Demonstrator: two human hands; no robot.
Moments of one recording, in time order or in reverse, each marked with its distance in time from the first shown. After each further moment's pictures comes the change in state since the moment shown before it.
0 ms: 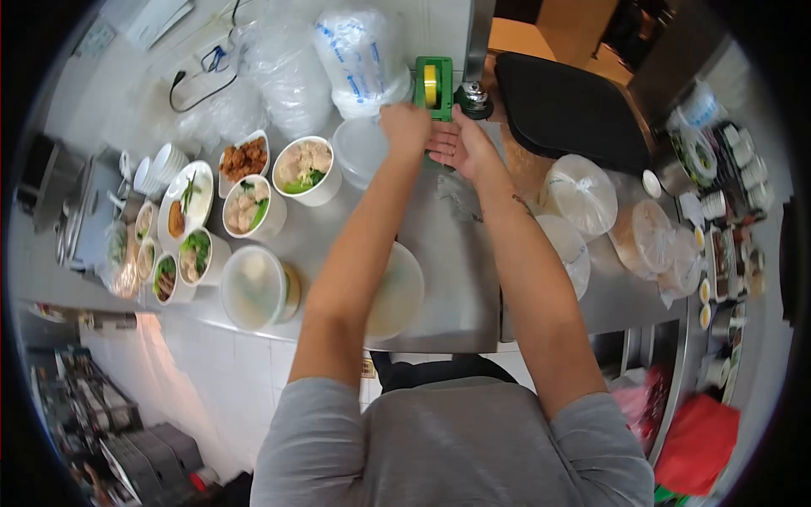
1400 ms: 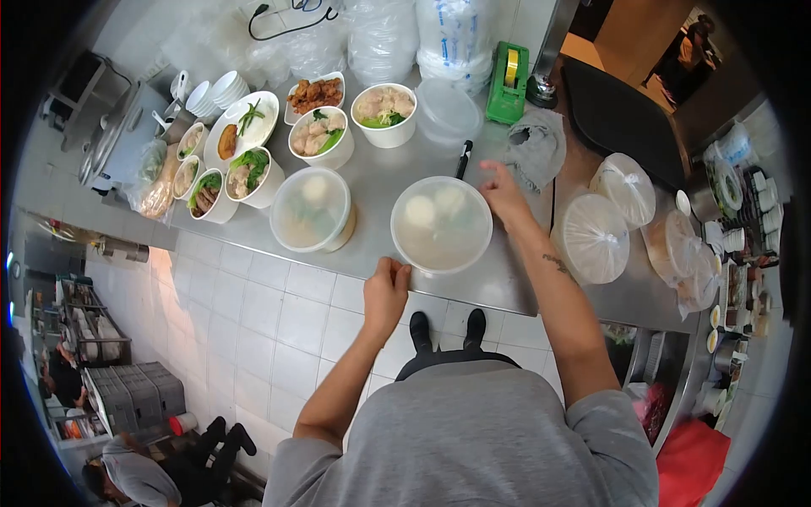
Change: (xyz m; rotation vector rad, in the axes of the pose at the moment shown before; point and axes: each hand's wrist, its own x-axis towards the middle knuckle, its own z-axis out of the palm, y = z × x) left_hand -0.310 -0.093 -0.212 0.013 -0.249 -0.363; right_hand -0.097 0.130 0.013 -0.715 -0.073 -0.180
